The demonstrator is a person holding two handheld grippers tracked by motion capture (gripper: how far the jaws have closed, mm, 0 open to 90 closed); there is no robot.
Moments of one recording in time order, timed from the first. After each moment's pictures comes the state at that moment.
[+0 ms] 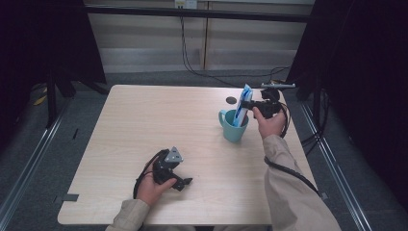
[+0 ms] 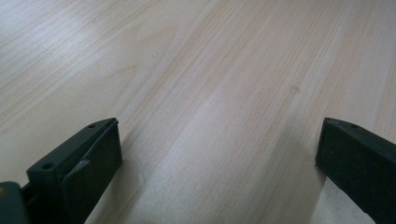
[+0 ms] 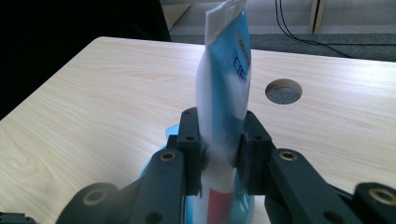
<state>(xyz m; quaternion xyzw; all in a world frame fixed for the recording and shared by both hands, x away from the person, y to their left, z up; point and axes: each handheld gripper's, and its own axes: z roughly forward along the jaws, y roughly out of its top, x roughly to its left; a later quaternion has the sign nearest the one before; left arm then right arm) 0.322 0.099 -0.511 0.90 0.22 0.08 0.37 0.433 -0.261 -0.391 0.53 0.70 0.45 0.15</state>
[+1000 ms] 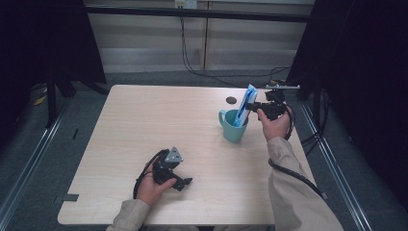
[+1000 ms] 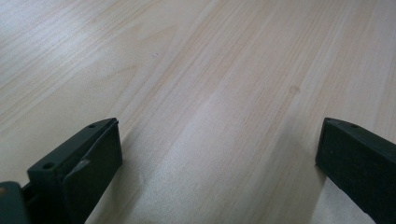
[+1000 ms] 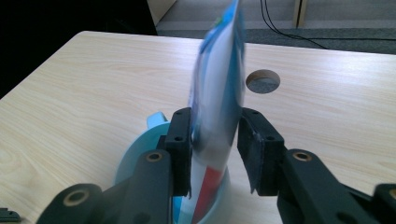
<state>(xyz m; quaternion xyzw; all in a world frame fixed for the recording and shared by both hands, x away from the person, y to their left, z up) 0.321 0.099 -0.511 0.90 0.22 0.08 0.37 0.425 -0.273 -0.391 0.55 0.70 0.43 0.16</state>
